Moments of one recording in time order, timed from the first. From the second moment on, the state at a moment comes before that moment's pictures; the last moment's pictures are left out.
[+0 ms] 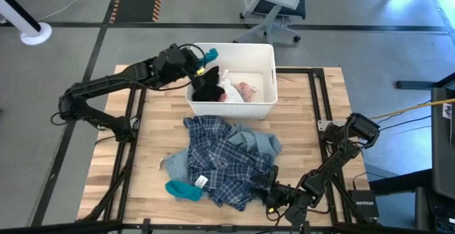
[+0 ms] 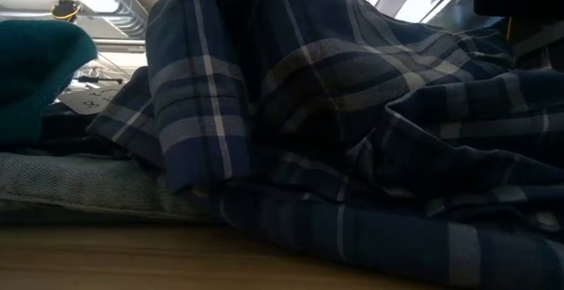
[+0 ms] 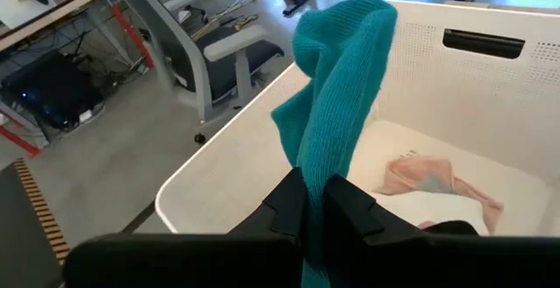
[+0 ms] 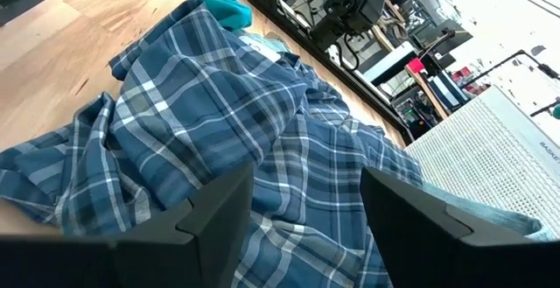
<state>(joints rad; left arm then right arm) 0.36 1.29 1.30 -0.49 -0.48 0.06 0.91 1.82 0.91 0.23 1.08 -0.11</state>
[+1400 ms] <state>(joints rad) -0.08 1.12 1.30 -0.82 -0.38 -0.09 0.91 1.82 0.91 0.23 1.07 -0.11</state>
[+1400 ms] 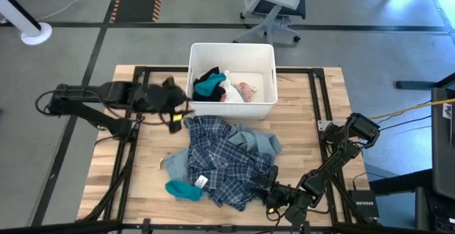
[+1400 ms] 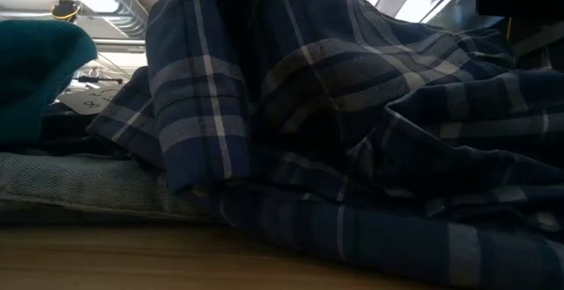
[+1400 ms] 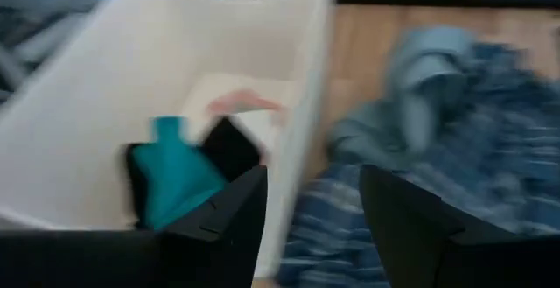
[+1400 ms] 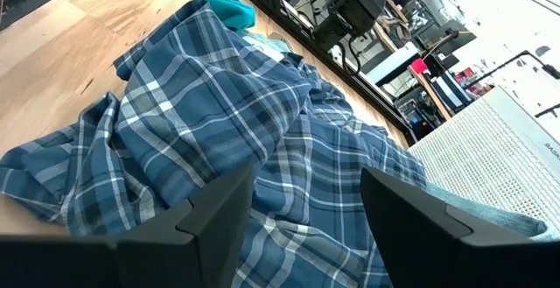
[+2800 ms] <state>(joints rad) -0.39 1.12 1.27 -0.57 -0.38 -0.17 0.88 1.82 0.91 0.23 1.03 -0.11</state>
